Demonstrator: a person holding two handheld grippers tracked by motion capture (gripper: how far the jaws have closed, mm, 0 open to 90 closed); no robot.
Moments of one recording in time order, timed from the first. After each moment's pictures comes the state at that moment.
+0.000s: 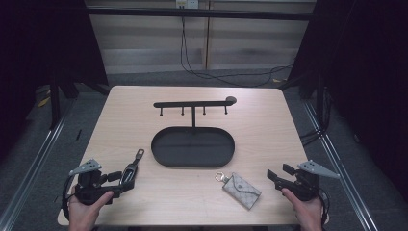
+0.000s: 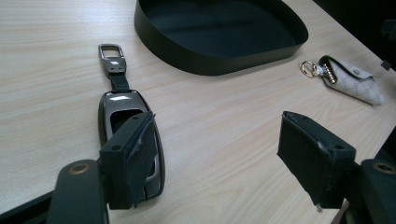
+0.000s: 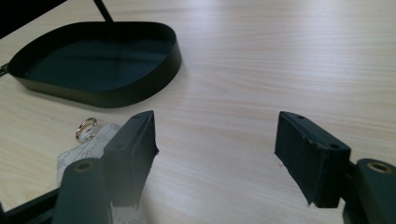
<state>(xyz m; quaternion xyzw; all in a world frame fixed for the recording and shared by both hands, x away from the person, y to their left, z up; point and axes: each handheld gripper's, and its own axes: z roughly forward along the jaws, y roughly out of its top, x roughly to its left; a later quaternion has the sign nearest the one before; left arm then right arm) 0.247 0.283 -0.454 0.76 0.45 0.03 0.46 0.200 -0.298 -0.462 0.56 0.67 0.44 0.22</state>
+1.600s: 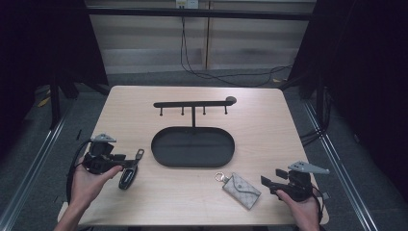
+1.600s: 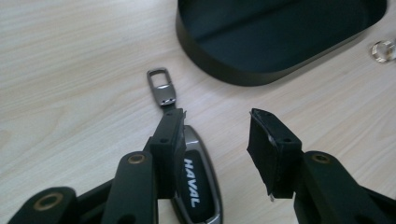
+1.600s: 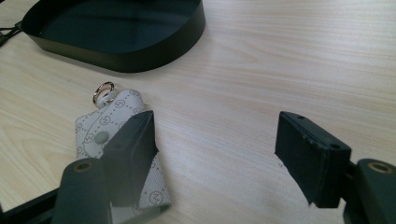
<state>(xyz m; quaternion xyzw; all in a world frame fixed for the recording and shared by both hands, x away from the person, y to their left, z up) 0.314 0.258 -0.416 0.84 0.45 0.06 0.31 0.205 -0.288 -0.466 0.54 0.72 0.41 0.17</state>
